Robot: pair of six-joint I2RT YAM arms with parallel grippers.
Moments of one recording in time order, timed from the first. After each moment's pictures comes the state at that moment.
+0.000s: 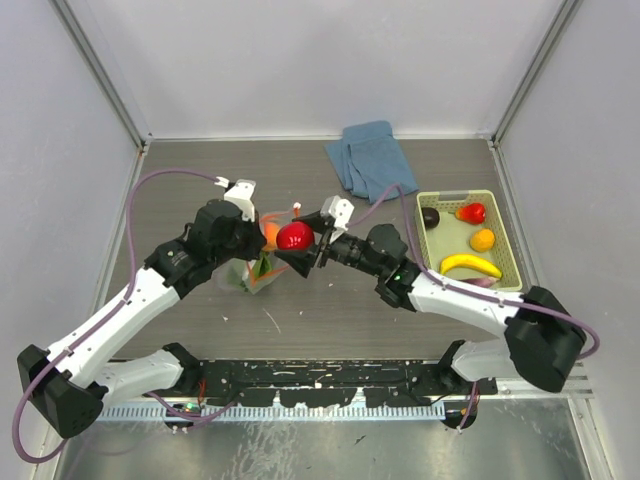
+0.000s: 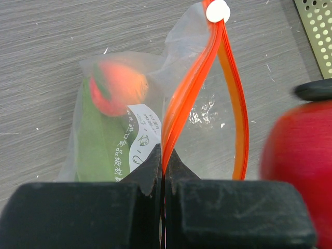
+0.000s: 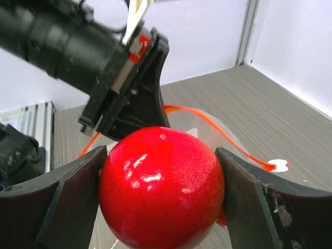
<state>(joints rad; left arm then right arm) -0.65 1.04 0.98 -0.52 -0.13 -0.34 0.85 1.26 0.71 0.72 -0.30 0.09</state>
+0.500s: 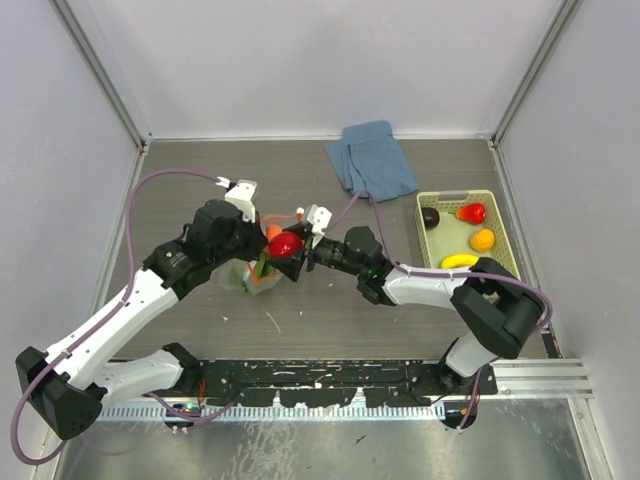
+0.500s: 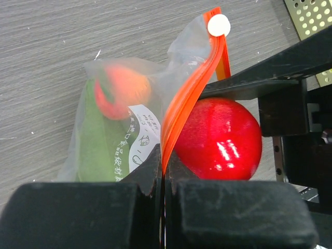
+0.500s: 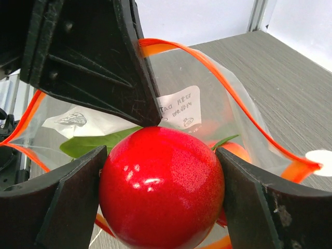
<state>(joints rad) -0.65 1.03 0.99 -0.51 -0.10 -0.33 0.86 1.54 0.69 0.91 -0.34 0.05</state>
